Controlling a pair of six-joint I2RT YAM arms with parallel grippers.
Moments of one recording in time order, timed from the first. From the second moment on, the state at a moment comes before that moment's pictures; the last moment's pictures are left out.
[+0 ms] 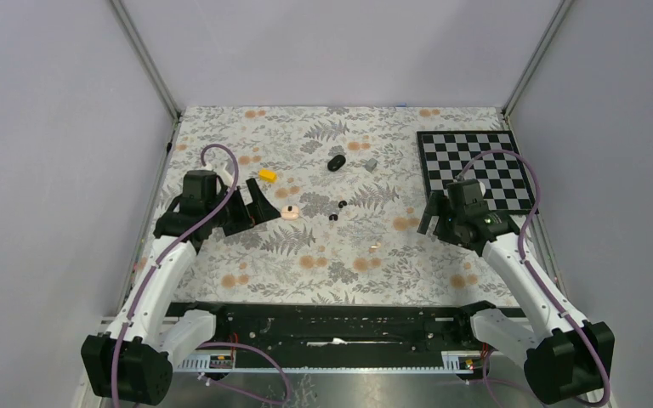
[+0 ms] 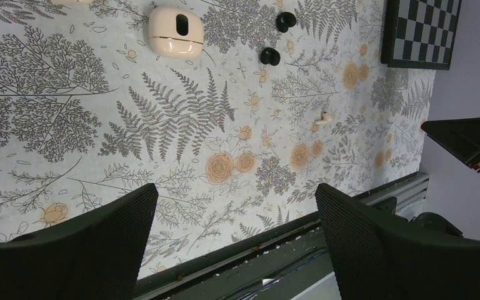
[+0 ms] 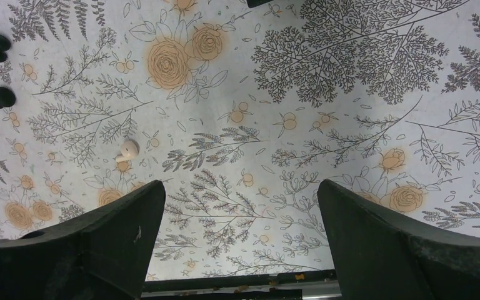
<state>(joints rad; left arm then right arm) -0.14 0.96 0.84 -0.65 0.41 -0.53 0.26 1.01 0.78 -0.77 0.12 0.55</state>
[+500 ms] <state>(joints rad) -0.15 1.14 0.92 -0.65 0.40 -0.49 0.26 0.96 0.76 -0.77 0.12 0.55</state>
